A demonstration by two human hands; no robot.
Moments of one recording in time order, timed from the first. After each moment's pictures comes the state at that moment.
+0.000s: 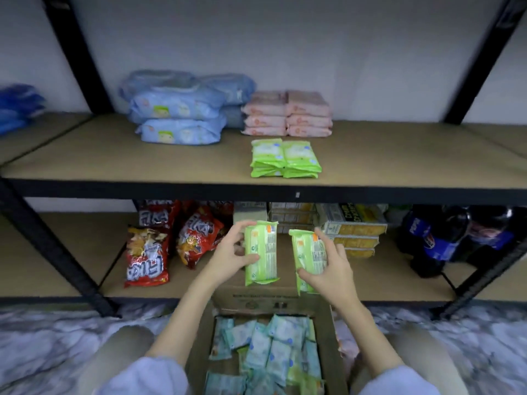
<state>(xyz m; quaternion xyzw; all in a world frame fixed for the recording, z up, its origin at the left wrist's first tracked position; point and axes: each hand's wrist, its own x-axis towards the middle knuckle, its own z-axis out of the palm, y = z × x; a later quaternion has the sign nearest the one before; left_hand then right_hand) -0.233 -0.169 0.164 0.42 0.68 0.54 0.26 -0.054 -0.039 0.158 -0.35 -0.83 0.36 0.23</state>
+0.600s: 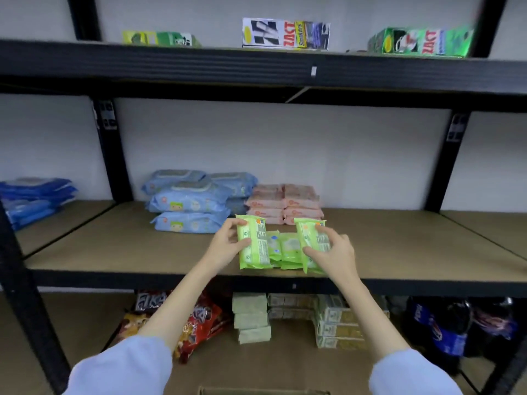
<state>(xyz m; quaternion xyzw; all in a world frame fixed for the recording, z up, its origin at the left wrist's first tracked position) -0.295 -0.118 0.320 0.42 0.66 0.61 0.15 -0.114 0.024 0.324 -0.34 -0.80 0.34 0.35</state>
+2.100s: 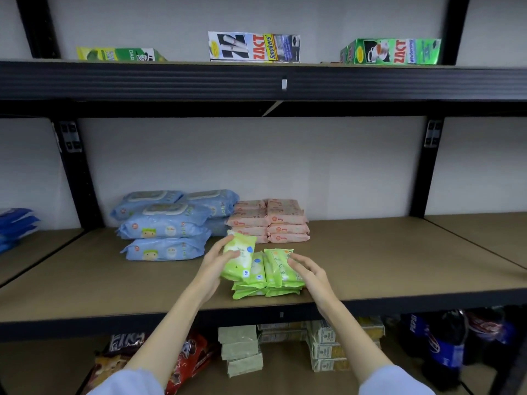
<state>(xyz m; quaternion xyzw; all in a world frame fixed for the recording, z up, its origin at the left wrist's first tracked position) -0.317 -0.063 0.312 0.29 0.58 0.72 0.26 -0.146 0.065 0.287 -0.27 -0.67 0.61 0.33</state>
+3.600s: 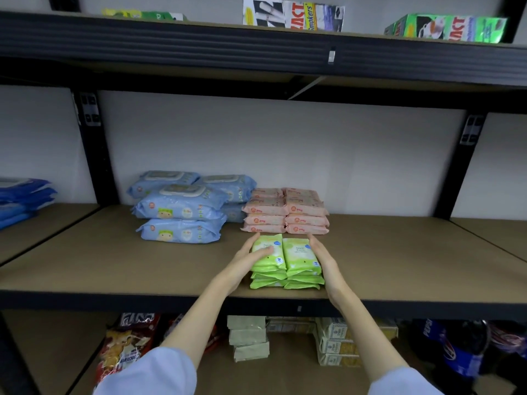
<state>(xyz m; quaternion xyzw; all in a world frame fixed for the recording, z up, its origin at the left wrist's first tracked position) -0.318 -0.048 0.291 0.35 0.66 0.59 0.30 -0.172 0.068 0.288 -0.21 -0.69 0.62 0.31</state>
